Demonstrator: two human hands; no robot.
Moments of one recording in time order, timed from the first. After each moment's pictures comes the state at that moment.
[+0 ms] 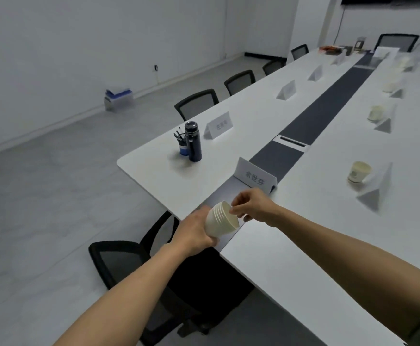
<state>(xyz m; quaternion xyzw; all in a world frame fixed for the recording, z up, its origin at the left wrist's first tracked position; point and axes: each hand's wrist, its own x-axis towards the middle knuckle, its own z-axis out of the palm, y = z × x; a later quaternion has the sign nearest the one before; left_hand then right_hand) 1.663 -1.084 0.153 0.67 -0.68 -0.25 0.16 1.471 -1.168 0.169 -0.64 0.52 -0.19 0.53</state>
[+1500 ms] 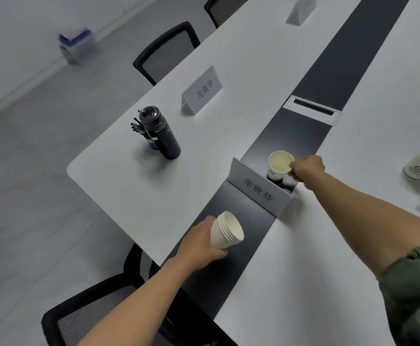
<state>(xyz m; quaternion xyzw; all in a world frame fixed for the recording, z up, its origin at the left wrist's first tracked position) 1.639 -1.335 0.044 0.68 -0.63 -0.38 0.04 1.355 -1.529 0.007 -0.28 0.80 -0.28 0.46</state>
